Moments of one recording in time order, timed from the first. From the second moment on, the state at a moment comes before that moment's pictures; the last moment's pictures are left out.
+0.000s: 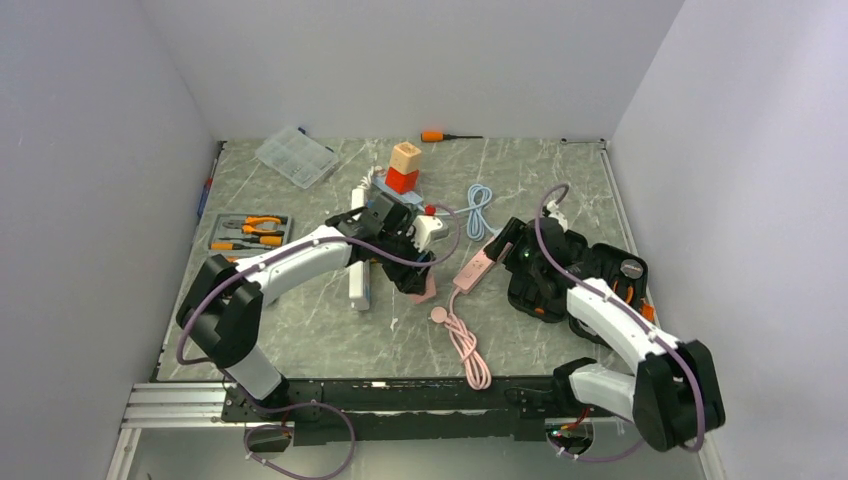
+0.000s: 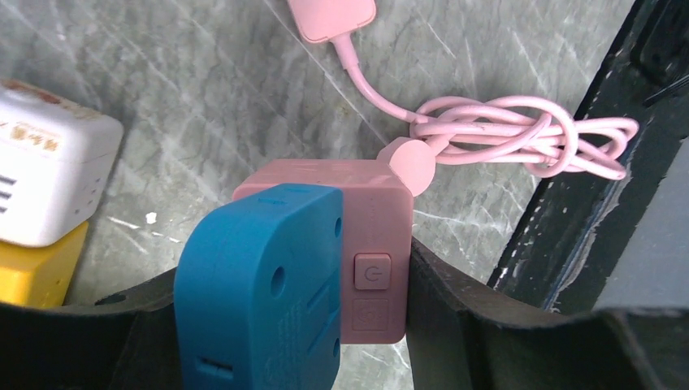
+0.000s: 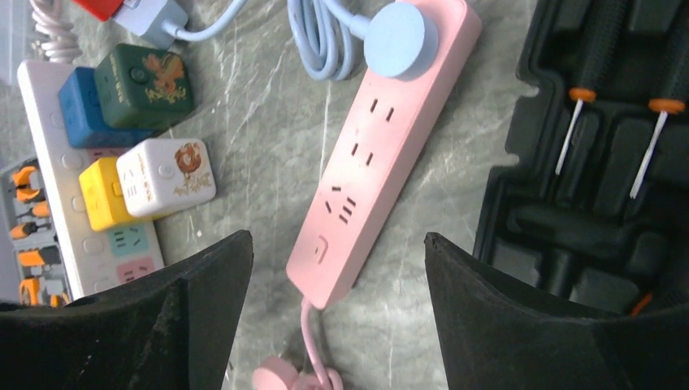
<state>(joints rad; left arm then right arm) -0.70 1.61 1.17 -0.52 0.46 0.14 0.33 1.16 0.62 -0.14 0.06 0.78</state>
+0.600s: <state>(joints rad) -0.78 1.71 1.11 -0.42 0.38 0.19 0.32 1.09 0.61 -0.24 0.07 0.79</state>
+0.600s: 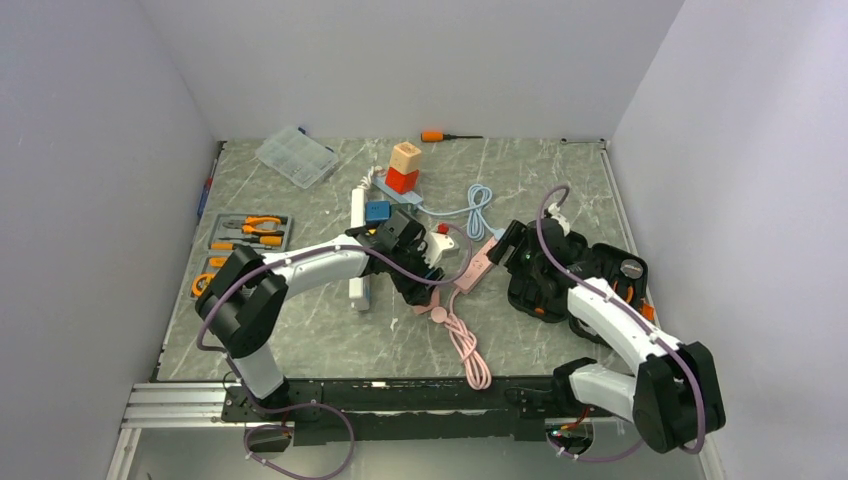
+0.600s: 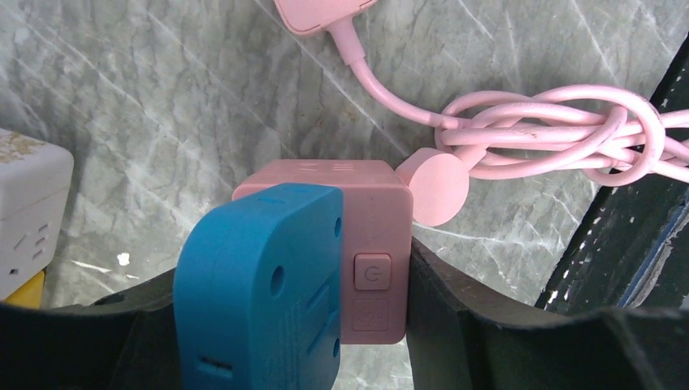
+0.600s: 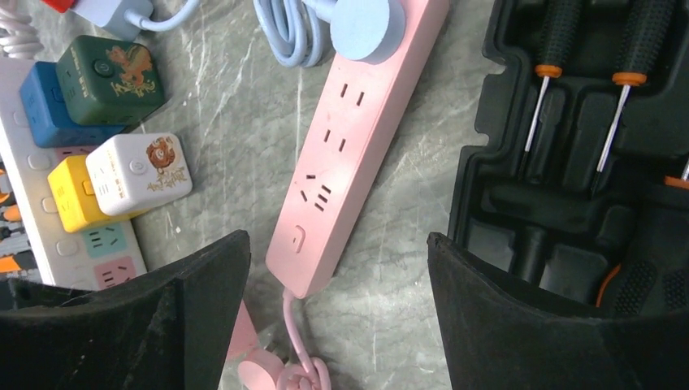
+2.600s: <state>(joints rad) -0.73 1.86 1.36 -0.65 0.35 0.04 0.46 1.38 0.69 0.06 0.28 0.68</state>
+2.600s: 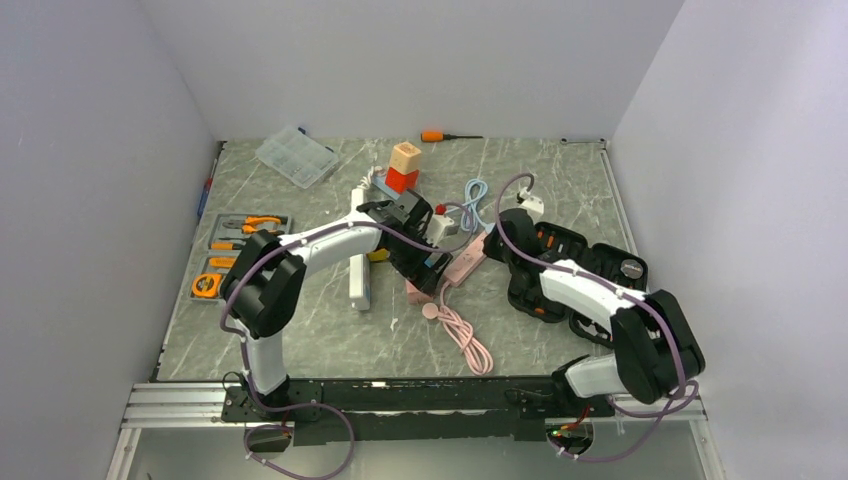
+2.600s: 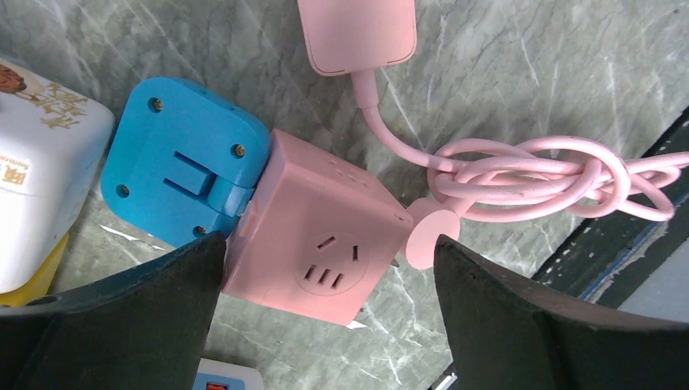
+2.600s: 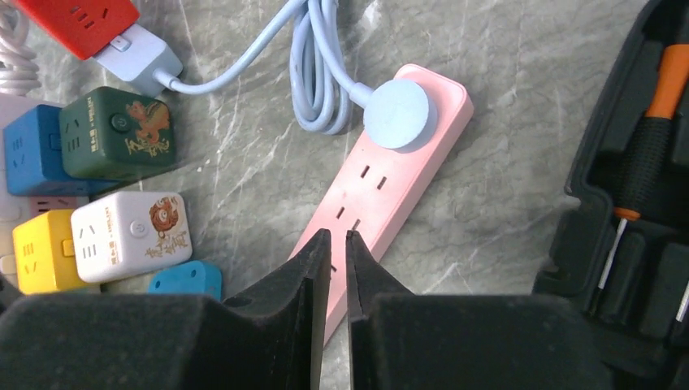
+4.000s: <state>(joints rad) -0.79 1.59 1.25 -0.63 0.20 0.60 0.38 1.42 0.59 0.10 0.13 0.82</state>
